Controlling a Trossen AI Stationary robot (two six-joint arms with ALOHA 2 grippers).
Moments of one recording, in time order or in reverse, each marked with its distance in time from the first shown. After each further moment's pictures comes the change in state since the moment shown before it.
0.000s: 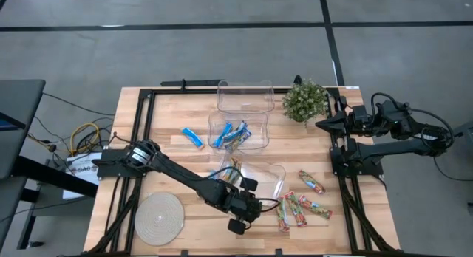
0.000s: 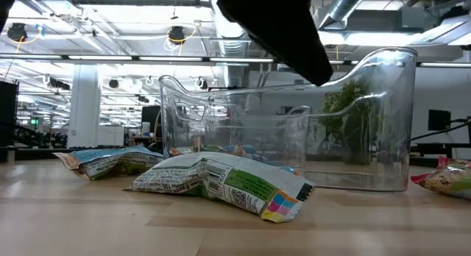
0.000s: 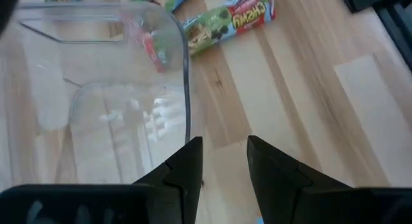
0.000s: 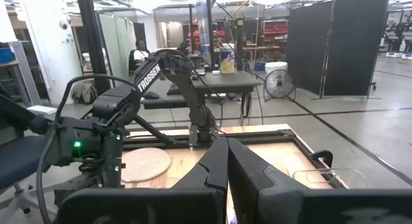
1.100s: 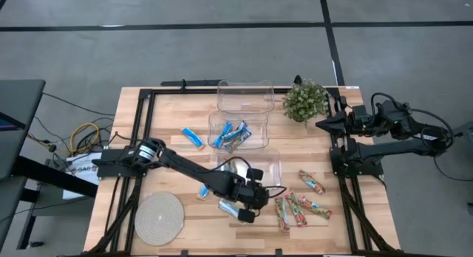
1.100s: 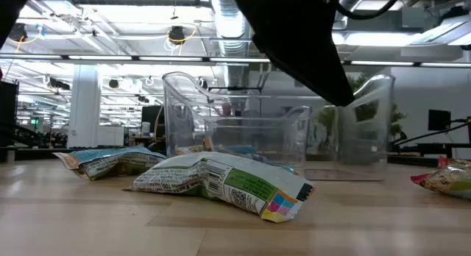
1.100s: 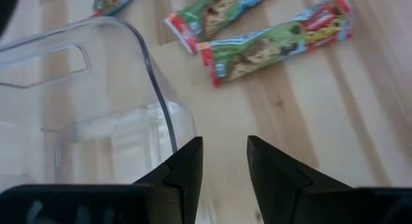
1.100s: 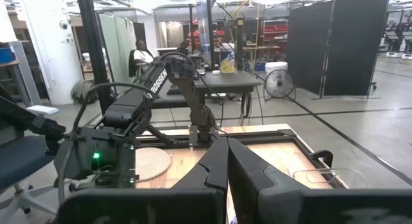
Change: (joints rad) left arm 0.087 0.045 0.011 0.076 -0.027 0.024; right arm 0.000 0.000 0.000 0.000 0.000 0.000
